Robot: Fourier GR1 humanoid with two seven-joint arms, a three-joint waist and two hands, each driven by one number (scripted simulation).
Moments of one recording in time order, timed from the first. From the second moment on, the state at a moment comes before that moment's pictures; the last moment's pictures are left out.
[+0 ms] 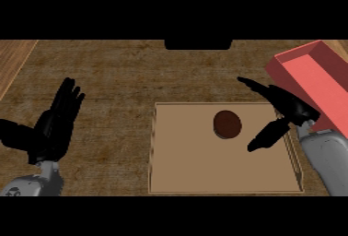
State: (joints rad) left arm -0.10 0.23 -0.04 -1.65 0.23 0.21 0.19; right arm -0.42 -0.42 0.19 -1.43 0.16 0.42 0.37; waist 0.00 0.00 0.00
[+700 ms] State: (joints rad) left arm -0.08 0.19 0.02 -1.67 0.19 0.15 0.20; right arm -0.42 -0.31 0.15 -1.35 0.34 0.44 0.31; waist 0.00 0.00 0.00
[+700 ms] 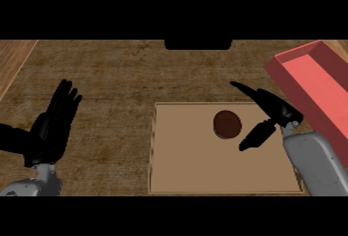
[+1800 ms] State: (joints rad) left arm -0.13 0.14 0.07 -1.62 0.14 0.11 0.20; right arm -0.41 -0.19 0.11 -1.25 0.51 0.47 0.23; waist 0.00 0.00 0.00
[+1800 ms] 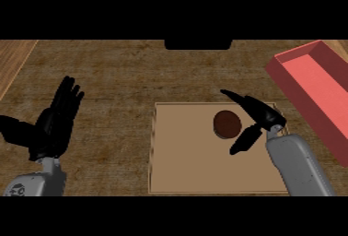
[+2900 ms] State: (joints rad) left arm -0.08 0.12 0.08 -1.69 0.13 0.08 0.23; right arm -0.41 -0.17 0.15 -1.18 0.72 0.33 0.03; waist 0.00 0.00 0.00
